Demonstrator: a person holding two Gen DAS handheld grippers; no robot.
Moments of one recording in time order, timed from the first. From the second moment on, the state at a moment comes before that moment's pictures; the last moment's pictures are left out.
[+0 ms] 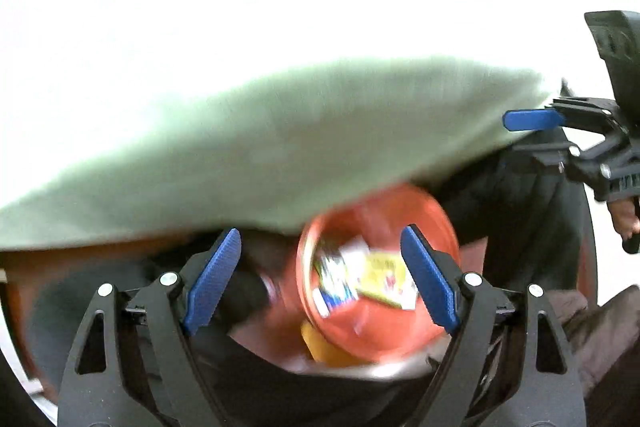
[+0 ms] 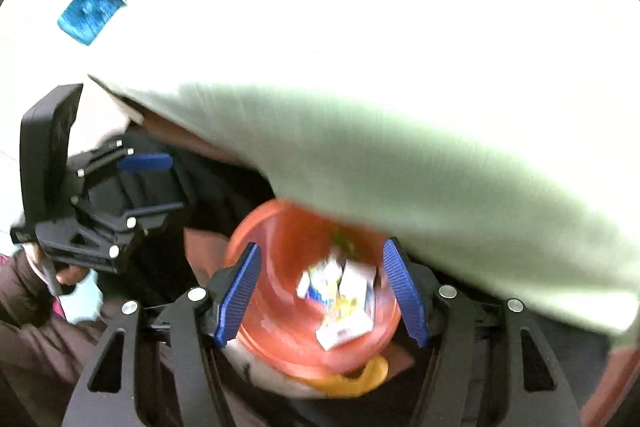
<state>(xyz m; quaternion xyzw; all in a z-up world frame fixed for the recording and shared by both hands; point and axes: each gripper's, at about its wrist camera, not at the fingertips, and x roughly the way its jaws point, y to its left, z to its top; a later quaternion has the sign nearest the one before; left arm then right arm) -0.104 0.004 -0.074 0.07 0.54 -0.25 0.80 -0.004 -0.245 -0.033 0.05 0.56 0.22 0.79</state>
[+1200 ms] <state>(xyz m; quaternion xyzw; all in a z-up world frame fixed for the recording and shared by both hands) 0.087 0.039 -0.028 0.00 0.42 -0.11 0.90 0.259 -0.268 0.019 -0.17 0.40 0.16 0.88</state>
